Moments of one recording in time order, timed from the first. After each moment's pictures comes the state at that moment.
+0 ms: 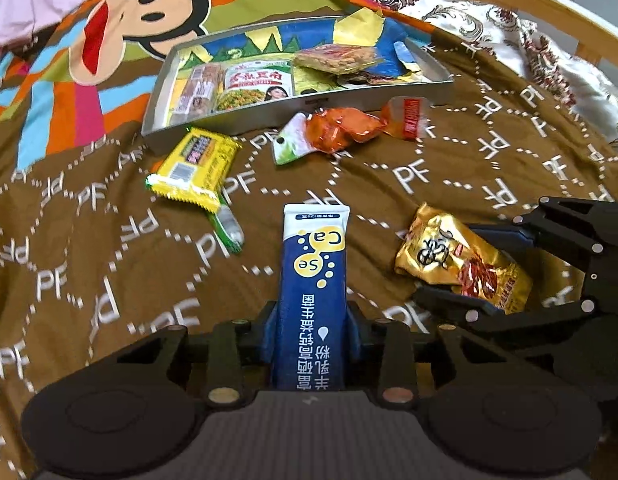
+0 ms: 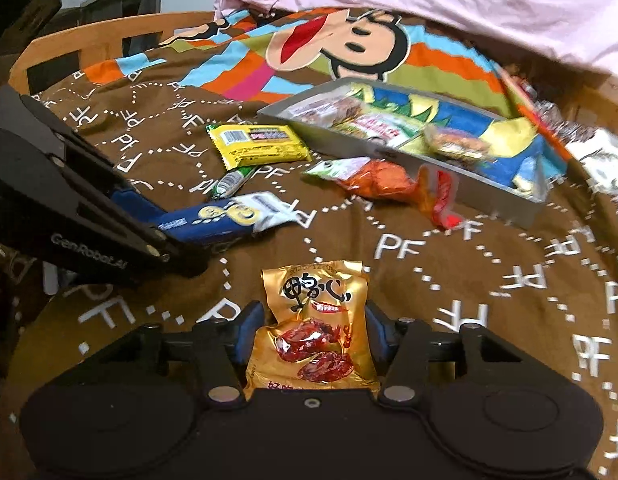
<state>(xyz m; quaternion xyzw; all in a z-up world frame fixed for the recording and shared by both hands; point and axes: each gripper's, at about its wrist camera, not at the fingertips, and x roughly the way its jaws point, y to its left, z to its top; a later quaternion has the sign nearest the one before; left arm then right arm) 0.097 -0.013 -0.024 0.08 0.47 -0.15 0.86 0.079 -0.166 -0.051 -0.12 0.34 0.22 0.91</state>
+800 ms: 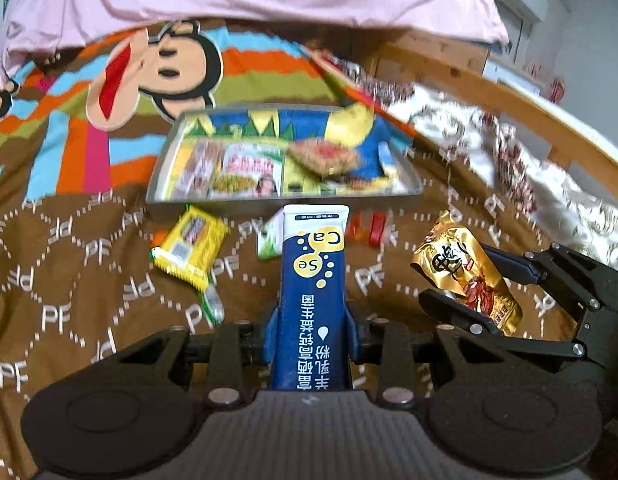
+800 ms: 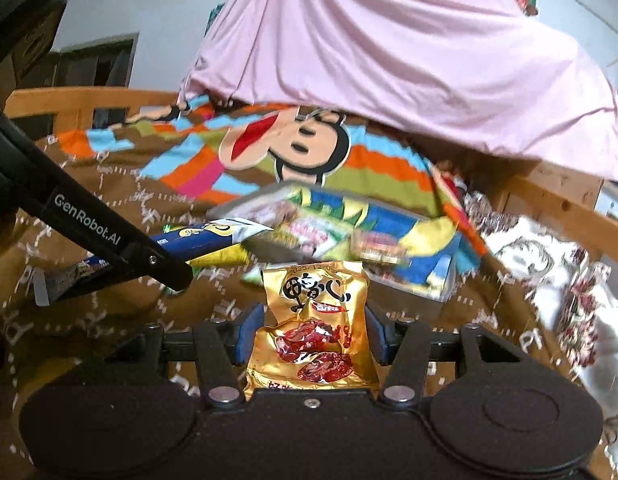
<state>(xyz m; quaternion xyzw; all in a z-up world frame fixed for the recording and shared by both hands) 0.089 -0.009 0.030 0.00 0.38 -0.16 0.91 0.056 -0.189 0.002 -0.13 0.20 0.16 0.96</state>
